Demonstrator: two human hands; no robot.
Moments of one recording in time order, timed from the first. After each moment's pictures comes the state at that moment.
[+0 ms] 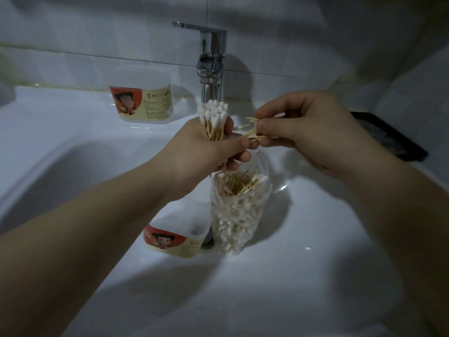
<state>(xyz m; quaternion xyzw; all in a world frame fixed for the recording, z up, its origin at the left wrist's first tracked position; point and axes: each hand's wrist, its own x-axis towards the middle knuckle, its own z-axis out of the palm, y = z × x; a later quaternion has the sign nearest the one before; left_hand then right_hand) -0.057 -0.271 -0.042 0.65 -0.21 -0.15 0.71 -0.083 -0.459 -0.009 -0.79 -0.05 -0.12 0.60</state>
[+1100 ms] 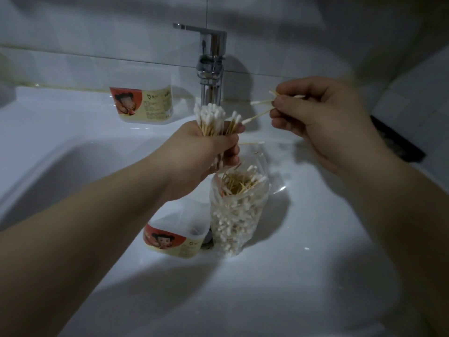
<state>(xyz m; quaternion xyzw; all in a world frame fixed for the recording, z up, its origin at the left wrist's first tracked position) -0.053 -0.274 -0.042 0.62 -0.13 -0.18 0.75 -0.075 -0.467 -0.009 -0.73 -0.02 -0.21 0.65</state>
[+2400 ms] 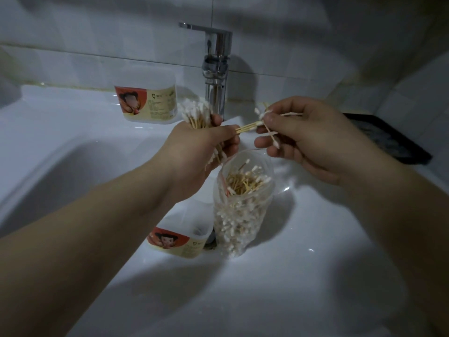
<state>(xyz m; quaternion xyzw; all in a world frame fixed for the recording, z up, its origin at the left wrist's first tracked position) -0.044 -0.277 -0.050 0.51 -0.06 -0.13 0.85 -0.083 -0.452 -0.013 -0.74 0.03 -0.08 0.67</state>
